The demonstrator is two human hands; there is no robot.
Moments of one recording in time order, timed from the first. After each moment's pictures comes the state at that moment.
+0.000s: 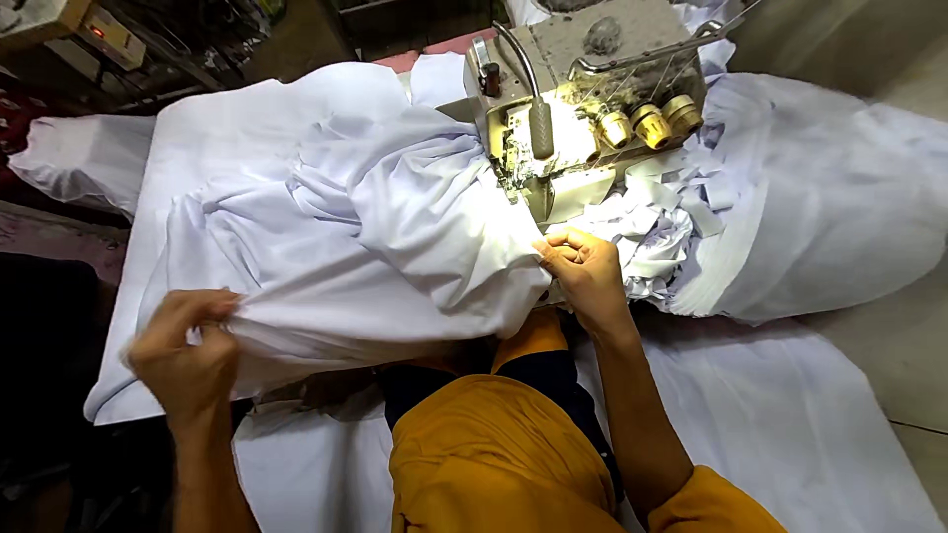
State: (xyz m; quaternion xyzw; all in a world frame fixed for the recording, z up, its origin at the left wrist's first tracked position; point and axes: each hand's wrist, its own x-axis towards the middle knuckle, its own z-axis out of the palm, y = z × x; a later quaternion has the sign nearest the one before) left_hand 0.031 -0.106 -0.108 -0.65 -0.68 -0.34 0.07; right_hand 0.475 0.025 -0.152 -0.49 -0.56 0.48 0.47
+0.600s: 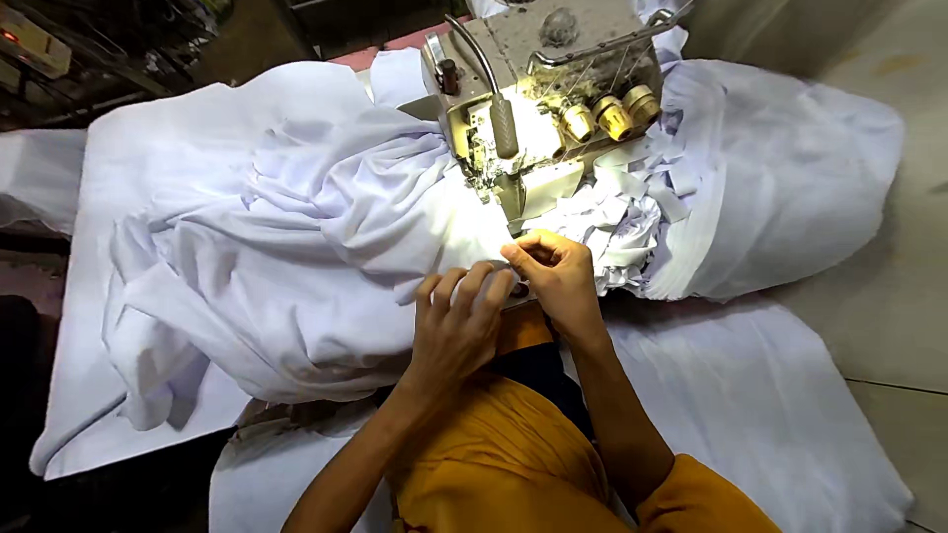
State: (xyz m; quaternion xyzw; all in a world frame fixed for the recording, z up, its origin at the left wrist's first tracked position) left_hand 0.302 -0.040 -0.158 -0.79 -0.50 -0.32 0.11; right_hand 0.465 0.014 -0.149 -0.54 -0.56 0.42 0.47
